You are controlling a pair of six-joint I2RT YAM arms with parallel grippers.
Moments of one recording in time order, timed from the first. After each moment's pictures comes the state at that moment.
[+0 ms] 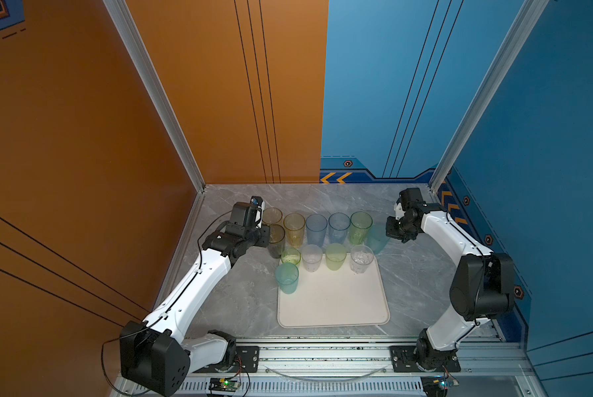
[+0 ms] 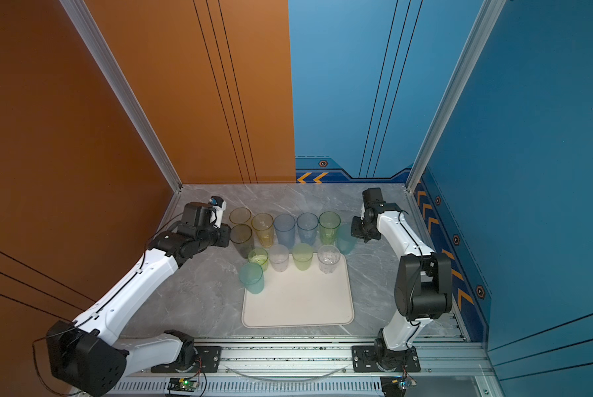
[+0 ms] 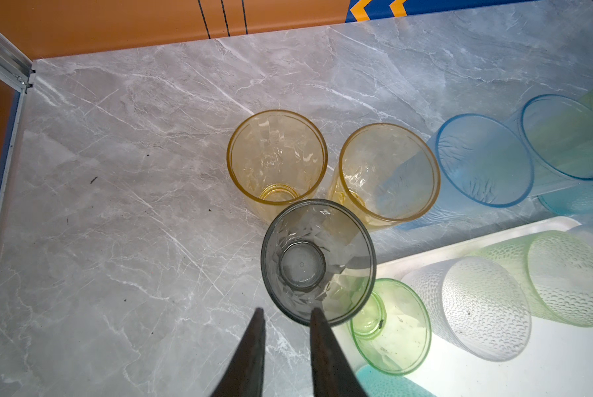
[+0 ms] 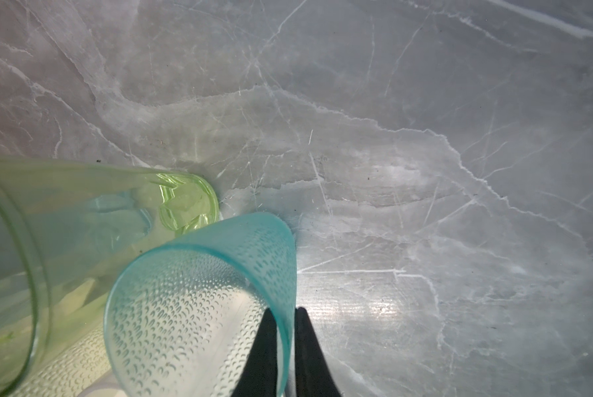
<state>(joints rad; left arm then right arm) -0.31 1.23 1.08 -0.61 -0.07 -0.13 0.07 1.69 1.34 -0.83 -0.09 0.27</state>
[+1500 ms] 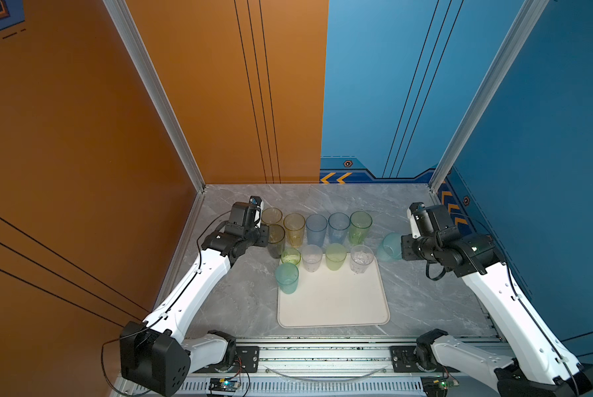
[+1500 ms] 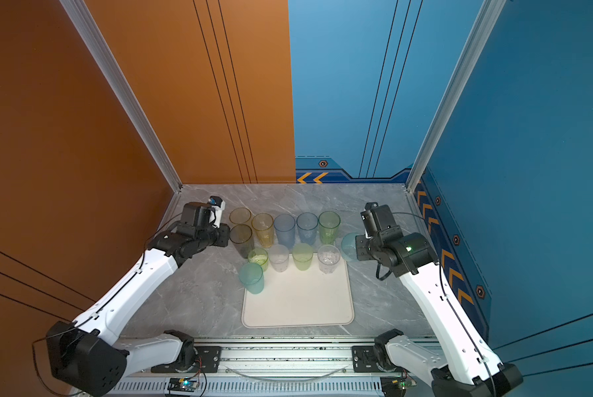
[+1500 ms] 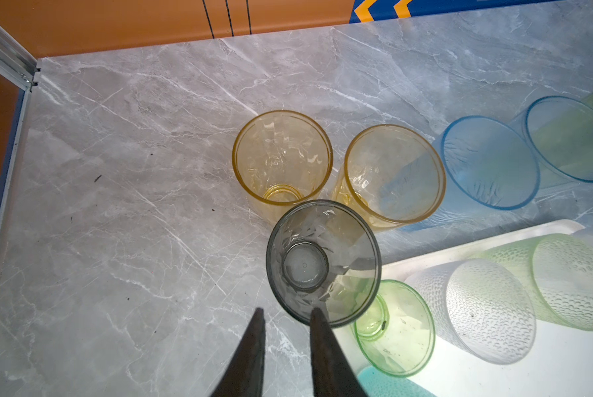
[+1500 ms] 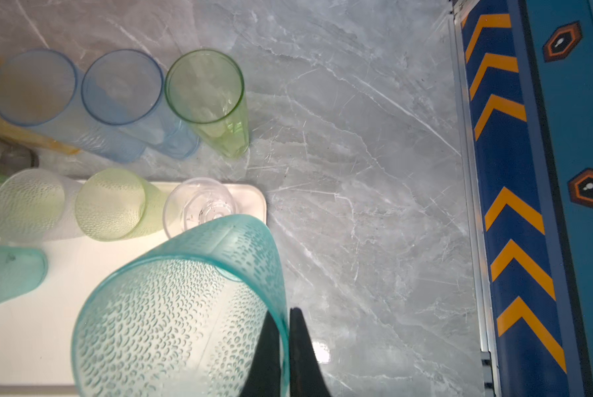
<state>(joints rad) -0.30 1.23 1.08 -0.61 -0.07 -0.13 0.42 1.06 1.32 -1.23 0.24 0.27</state>
